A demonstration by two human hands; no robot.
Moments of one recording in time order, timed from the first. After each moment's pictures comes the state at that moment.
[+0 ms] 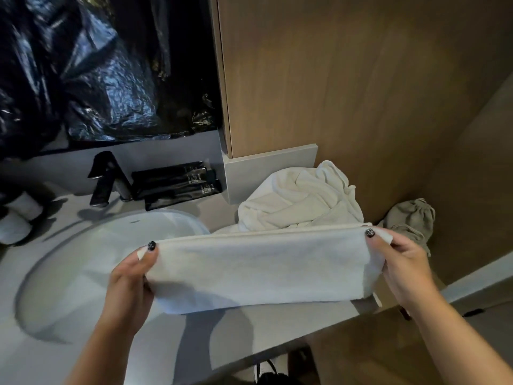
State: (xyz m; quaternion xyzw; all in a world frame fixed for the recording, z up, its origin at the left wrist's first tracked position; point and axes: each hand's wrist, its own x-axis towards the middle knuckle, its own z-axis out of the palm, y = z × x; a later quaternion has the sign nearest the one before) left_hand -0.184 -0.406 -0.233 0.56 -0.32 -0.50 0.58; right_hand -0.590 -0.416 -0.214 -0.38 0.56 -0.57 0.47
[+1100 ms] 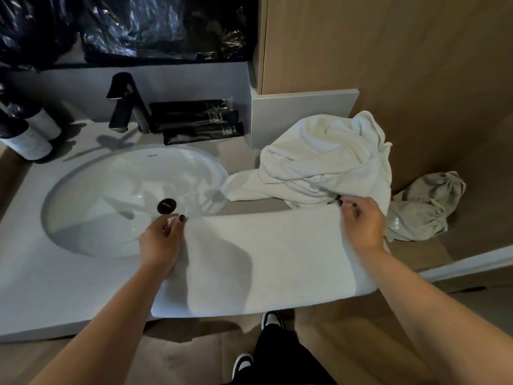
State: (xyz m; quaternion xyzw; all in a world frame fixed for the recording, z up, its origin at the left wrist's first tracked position) left_hand -0.174 -0.385 -0.326 0.82 -0.38 -0.25 0.34; right_hand -0.545 -0.457 -0.326 -0.58 0.69 -0.39 0.18
